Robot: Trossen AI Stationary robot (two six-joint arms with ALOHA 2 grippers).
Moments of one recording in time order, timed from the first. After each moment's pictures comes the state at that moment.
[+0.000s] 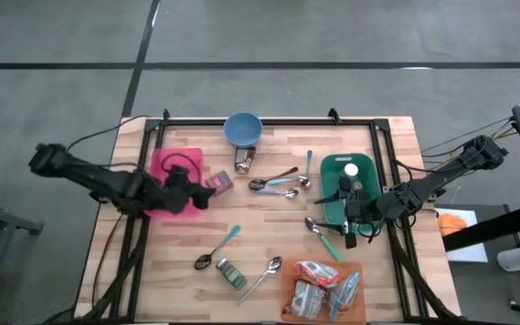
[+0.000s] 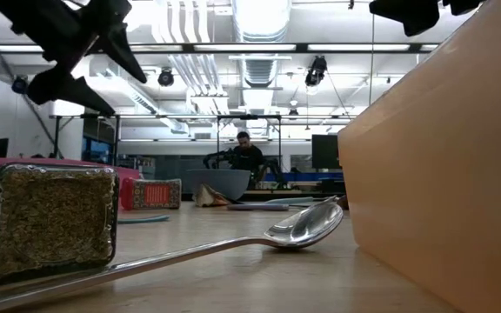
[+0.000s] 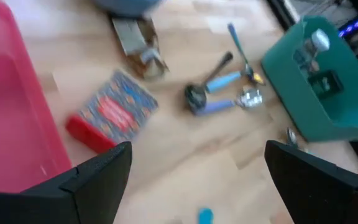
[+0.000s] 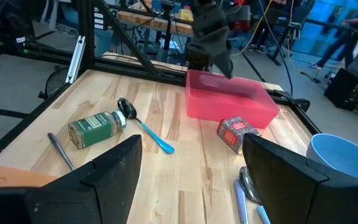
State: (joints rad) left arm -0.32 0.98 0.69 -0.63 -0.64 -1.37; right arm 0.48 0.89 0.53 0.14 0.47 -0.03
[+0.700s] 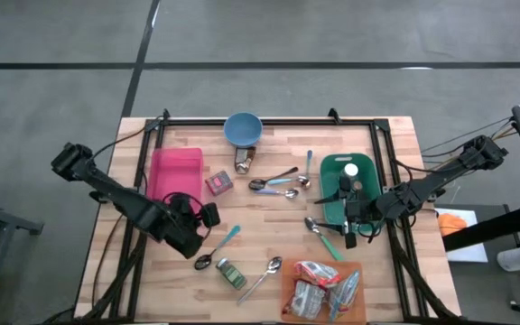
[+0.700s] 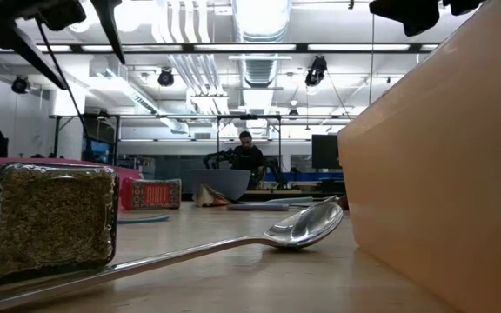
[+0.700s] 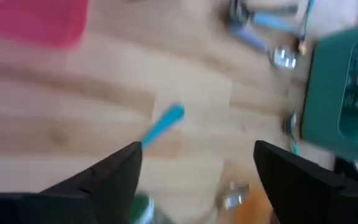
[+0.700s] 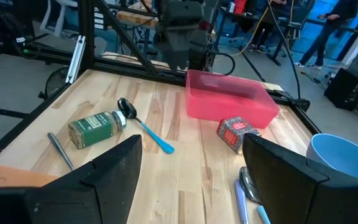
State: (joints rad) left arm -0.56 1.36 1.08 -0.99 -0.48 -2.31; right arm 0.48 0.89 0.53 0.14 0.47 -0.03
